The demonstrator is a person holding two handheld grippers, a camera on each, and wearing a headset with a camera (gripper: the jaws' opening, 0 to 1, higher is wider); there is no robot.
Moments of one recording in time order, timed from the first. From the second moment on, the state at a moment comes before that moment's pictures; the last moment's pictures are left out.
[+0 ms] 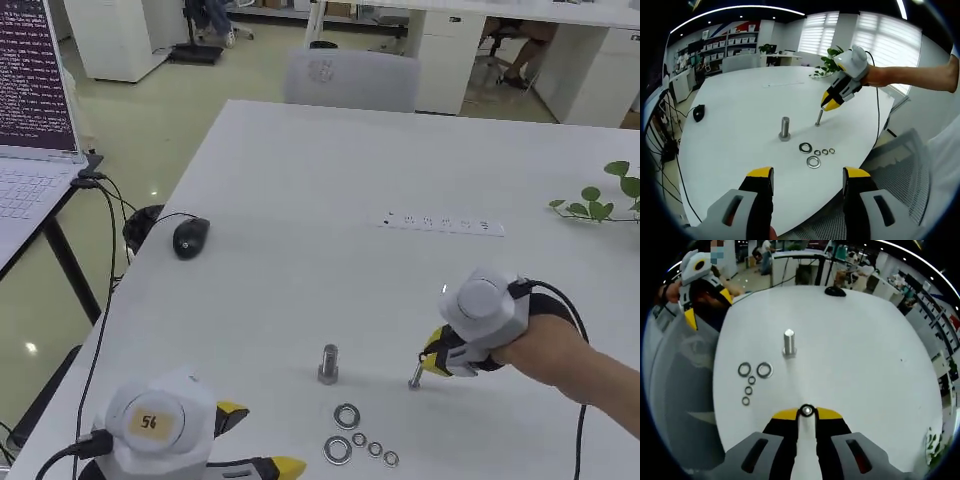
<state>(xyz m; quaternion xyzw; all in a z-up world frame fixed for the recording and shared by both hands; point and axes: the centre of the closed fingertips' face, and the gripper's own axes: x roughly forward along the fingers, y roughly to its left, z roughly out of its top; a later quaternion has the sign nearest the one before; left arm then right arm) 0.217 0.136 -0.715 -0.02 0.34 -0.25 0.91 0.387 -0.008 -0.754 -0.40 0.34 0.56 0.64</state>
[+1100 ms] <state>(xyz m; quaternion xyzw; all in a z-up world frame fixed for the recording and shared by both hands) 0.211 0.142 -0.719 -0.02 0.34 -0.25 0.91 0.388 -0.008 -0.783 -0.40 0.36 0.56 0.63</state>
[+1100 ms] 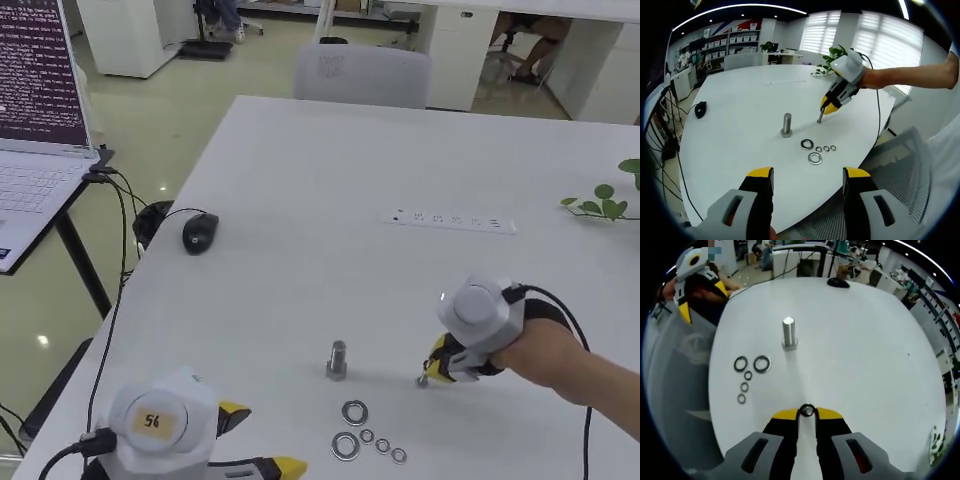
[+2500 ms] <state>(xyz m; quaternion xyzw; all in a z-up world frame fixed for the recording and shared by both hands) 0.211 0.136 -0.720 -0.02 0.35 -0.25 0.90 0.389 -0.028 -0.779 -0.31 0.36 0.53 0.70</state>
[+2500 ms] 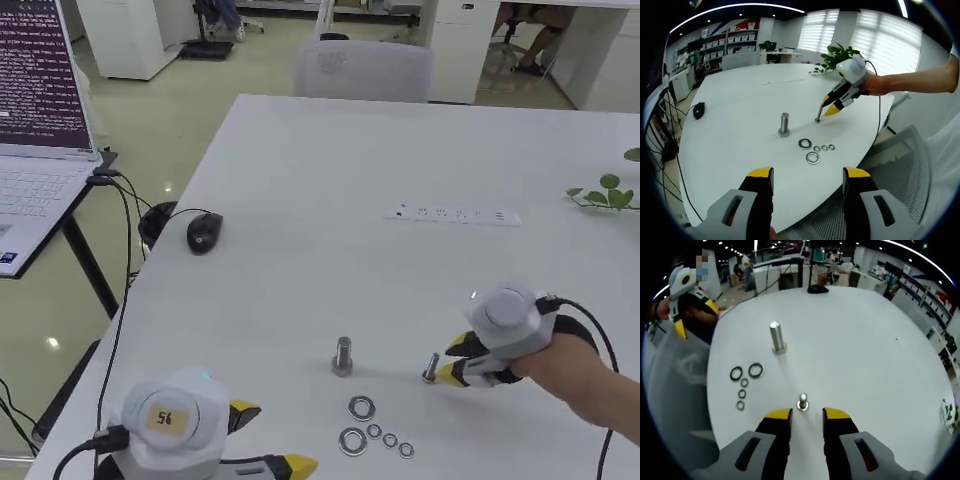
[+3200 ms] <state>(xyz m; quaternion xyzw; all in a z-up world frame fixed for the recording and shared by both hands) 0.213 0.133 -0.718 -0.01 0.35 -0.26 0.90 0.302 -0.024 -0.812 -0.29 0.38 0.58 0.66</state>
